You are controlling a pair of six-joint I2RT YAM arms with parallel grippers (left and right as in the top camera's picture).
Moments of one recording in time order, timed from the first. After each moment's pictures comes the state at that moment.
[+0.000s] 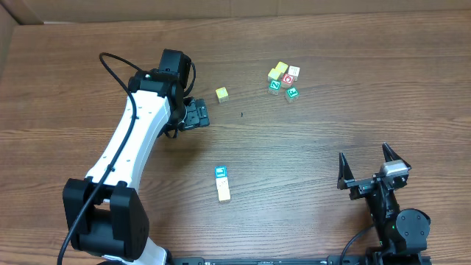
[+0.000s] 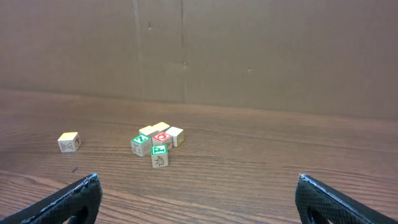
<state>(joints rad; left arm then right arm) -0.18 1.74 1.44 -1.12 -0.09 -0.45 0.05 0.01 0.02 -0.02 -0.15 -0.01</state>
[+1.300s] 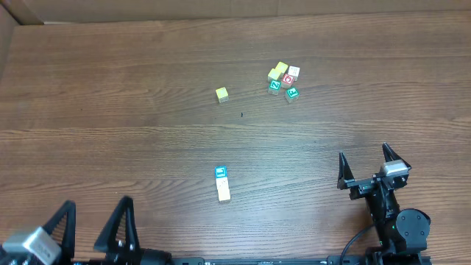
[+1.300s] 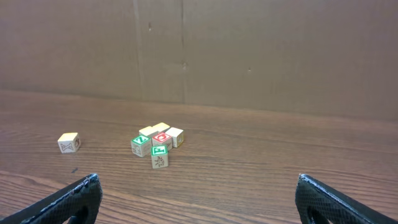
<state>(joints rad) -0.18 0.42 1.45 -1.19 -0.09 -0.45 0.05 0.01 0.02 -0.02 -0.15 -0.01</state>
